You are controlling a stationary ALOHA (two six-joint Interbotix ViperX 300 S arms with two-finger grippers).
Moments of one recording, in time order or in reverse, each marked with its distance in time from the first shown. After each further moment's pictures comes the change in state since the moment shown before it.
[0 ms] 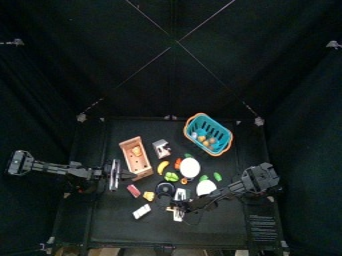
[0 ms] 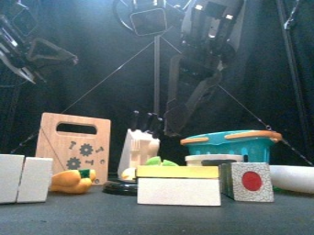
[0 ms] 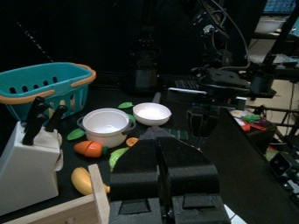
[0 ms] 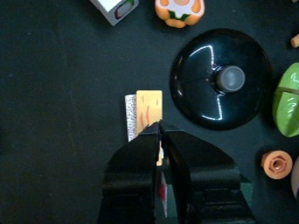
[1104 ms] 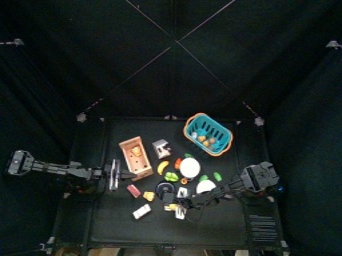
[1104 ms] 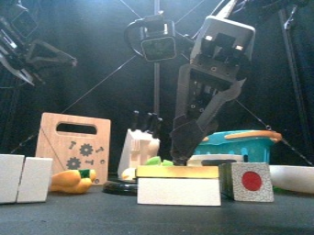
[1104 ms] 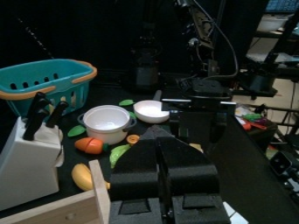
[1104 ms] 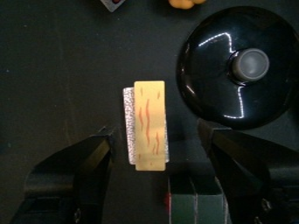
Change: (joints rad) left arm -0.003 0.000 0.020 -0.009 0.021 0.002; right arm -0.028 0.014 0.101 0.052 -0.216 0.005
